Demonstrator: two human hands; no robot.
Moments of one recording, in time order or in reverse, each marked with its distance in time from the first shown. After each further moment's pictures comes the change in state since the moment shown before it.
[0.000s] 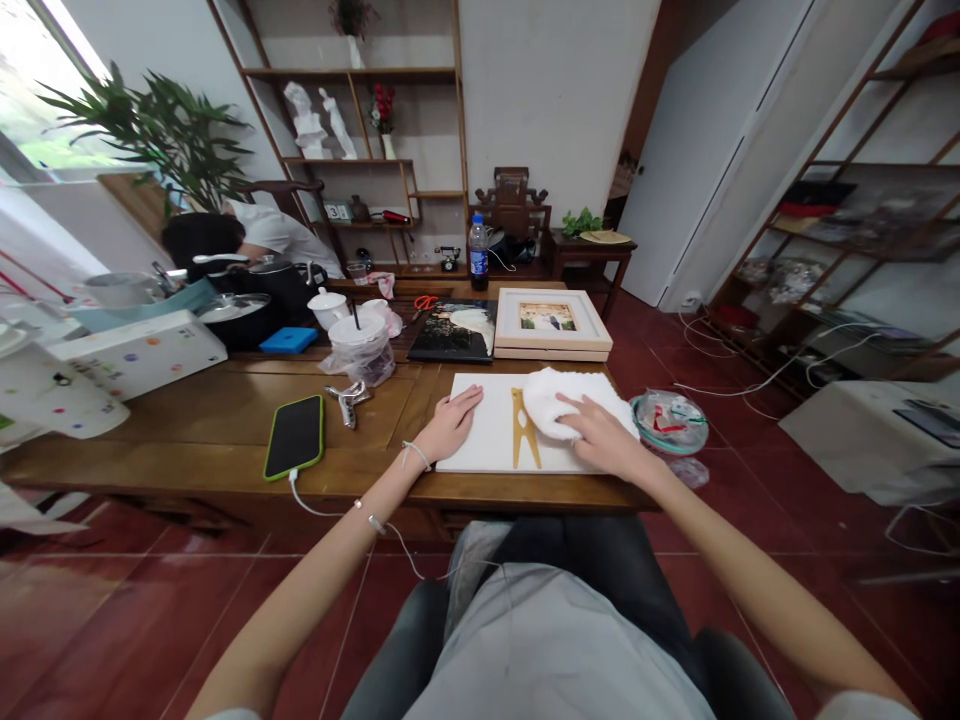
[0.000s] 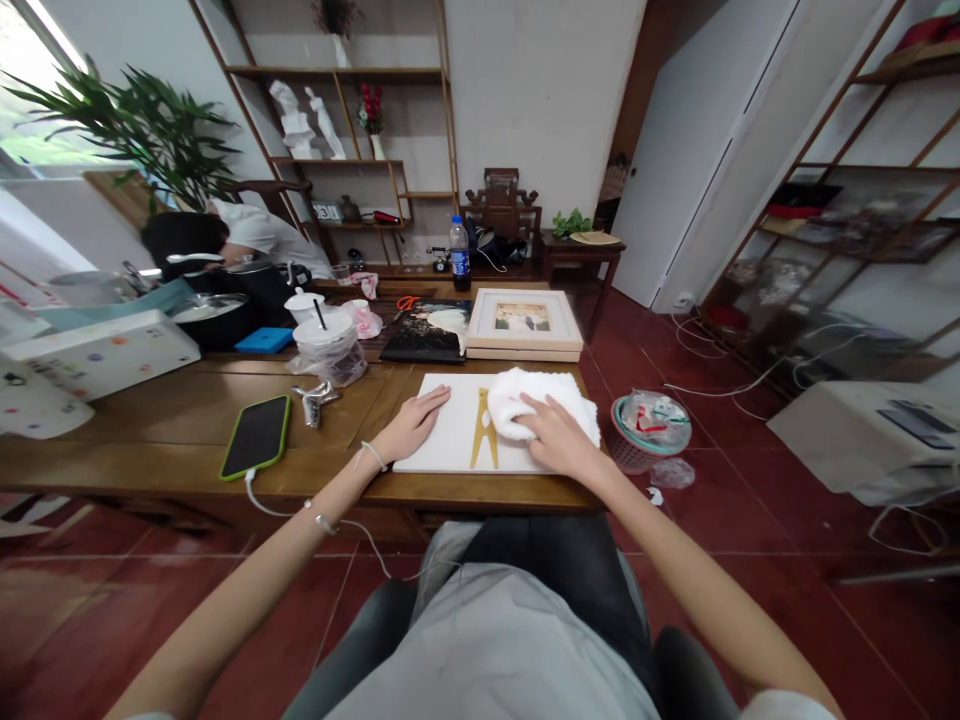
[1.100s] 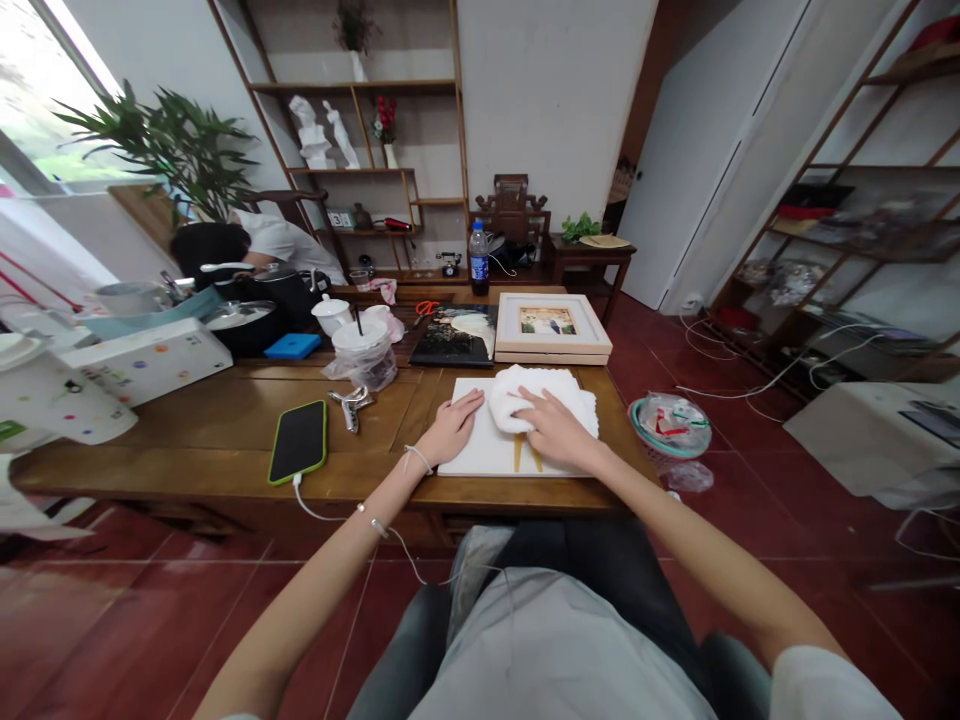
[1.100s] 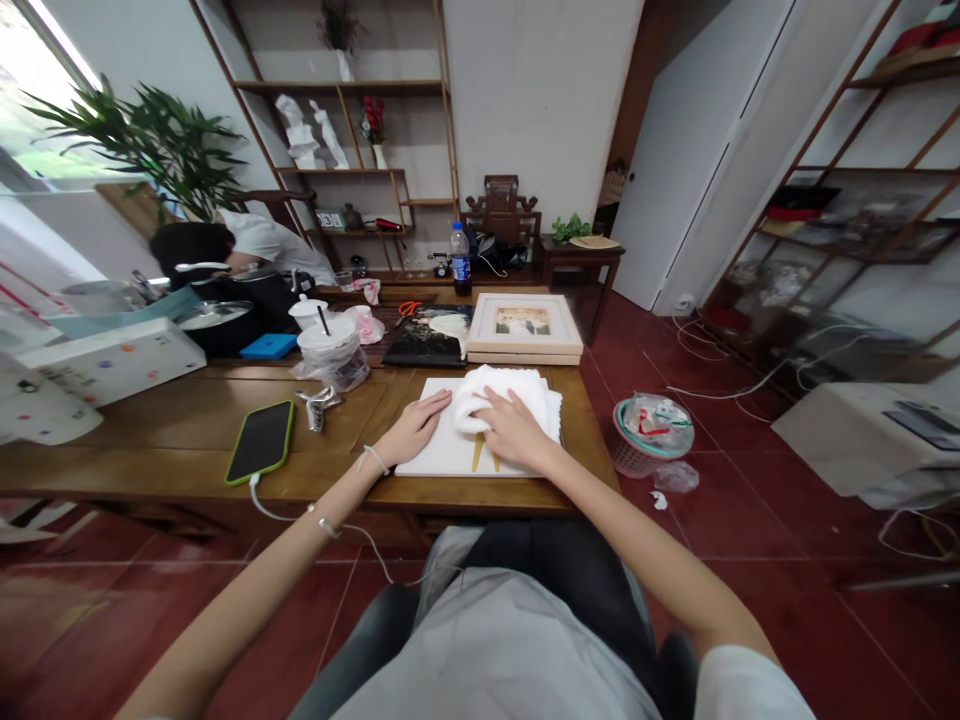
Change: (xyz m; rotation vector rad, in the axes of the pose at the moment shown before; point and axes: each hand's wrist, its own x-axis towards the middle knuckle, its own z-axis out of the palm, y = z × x) left_hand 0.001 -0.004 0.001 -0.010 0.019 0.027; right_hand 0.052 -0.030 0.021 0.059 0.037 -0.073
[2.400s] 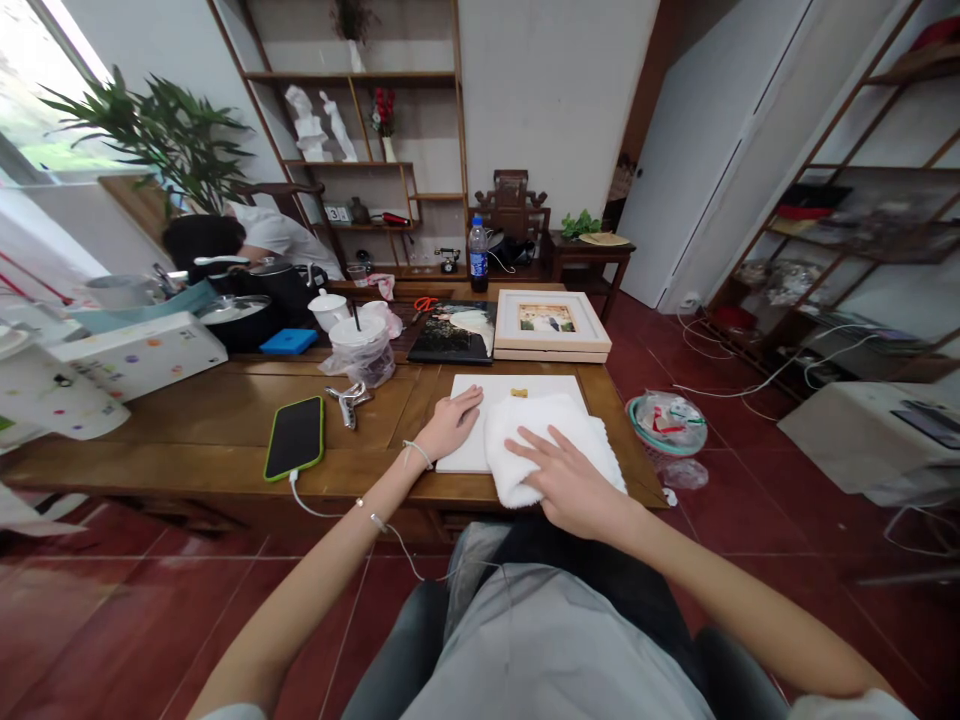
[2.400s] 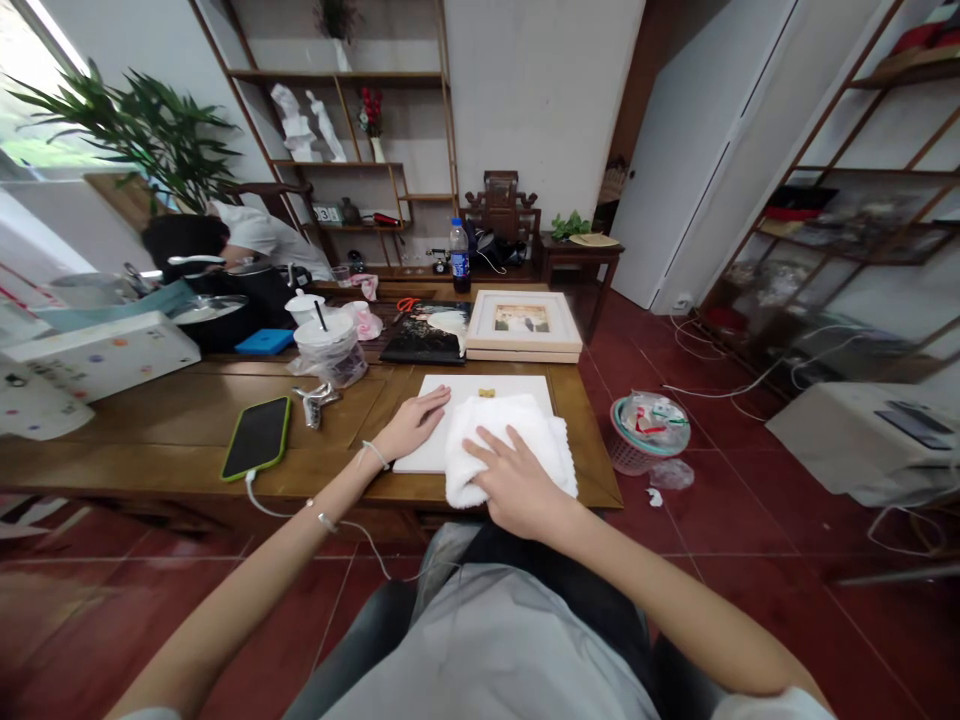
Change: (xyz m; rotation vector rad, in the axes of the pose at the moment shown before) left_hand 0.004 0.004 -0.002 -0.043 0.042 0.019; right_hand -0.063 -0.053 -0.018 -0.162 -0.144 -0.154
